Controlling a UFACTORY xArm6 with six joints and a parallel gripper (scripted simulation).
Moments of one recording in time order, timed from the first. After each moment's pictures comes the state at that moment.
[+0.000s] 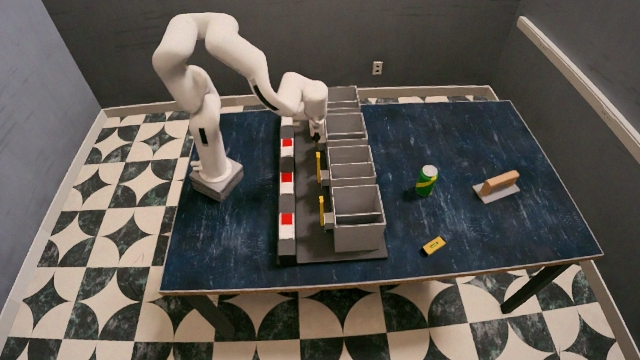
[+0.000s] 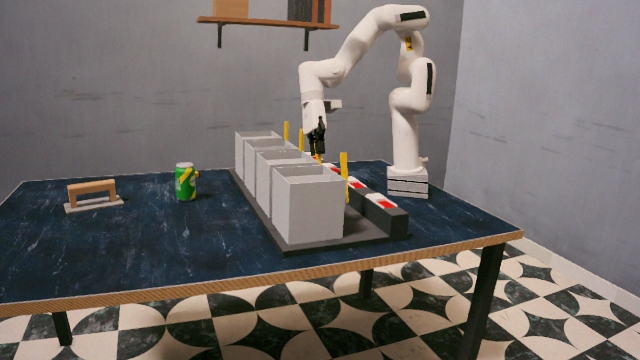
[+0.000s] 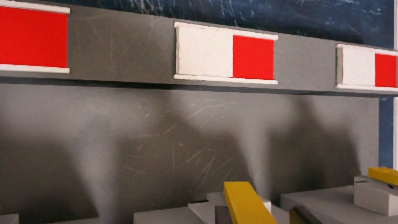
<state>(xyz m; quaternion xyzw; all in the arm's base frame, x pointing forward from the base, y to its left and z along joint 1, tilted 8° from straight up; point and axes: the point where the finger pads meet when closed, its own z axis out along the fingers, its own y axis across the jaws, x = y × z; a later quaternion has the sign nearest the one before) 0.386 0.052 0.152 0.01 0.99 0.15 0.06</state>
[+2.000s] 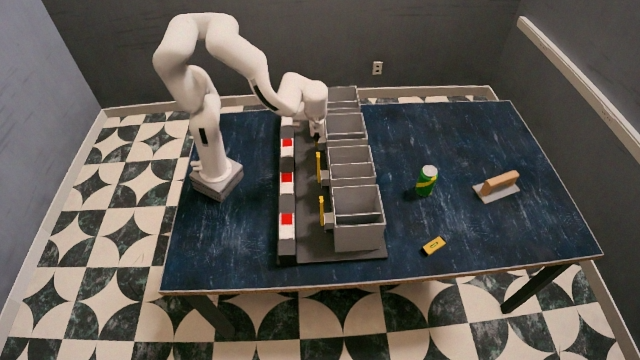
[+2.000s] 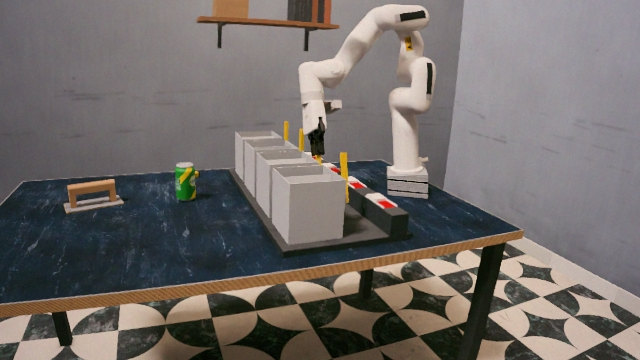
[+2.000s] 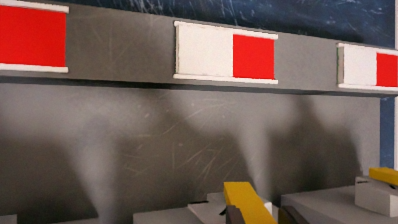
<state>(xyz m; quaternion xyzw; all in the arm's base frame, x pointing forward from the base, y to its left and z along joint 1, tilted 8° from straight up) 0.387 0.053 0.150 0.01 0.99 0.15 0.06</state>
